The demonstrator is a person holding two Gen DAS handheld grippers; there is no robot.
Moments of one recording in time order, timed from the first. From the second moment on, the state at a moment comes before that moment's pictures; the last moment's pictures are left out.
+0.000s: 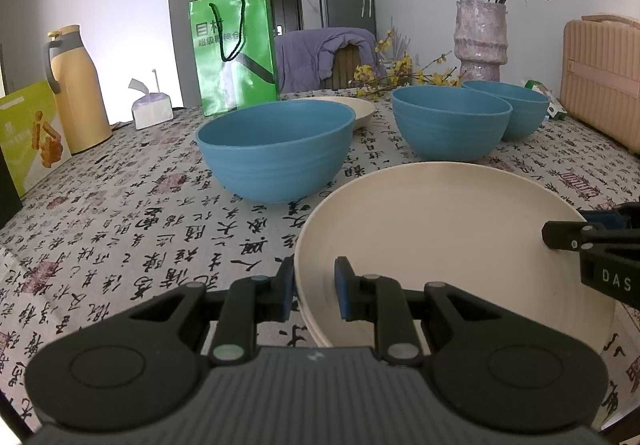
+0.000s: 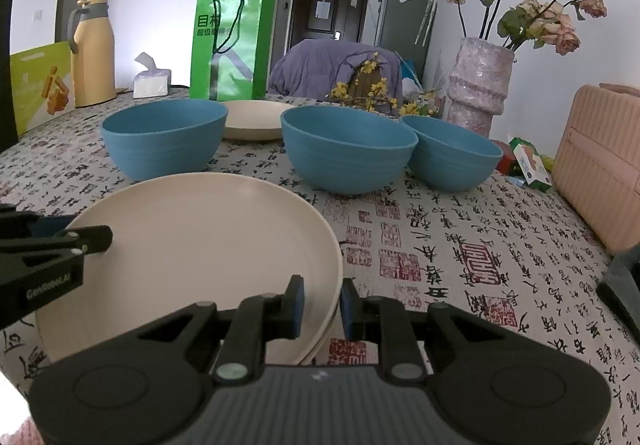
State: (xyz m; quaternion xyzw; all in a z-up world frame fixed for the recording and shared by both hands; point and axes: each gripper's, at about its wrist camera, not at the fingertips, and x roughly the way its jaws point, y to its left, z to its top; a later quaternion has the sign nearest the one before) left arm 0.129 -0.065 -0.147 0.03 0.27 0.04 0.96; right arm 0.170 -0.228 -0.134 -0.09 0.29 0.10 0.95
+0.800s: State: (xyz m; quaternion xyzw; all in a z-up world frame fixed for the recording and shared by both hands) left arm 0.122 -0.047 -0.127 0.00 0.25 0.03 0.97; right arm 0.168 -0.254 -0.106 -0.01 0.27 0.14 0.95
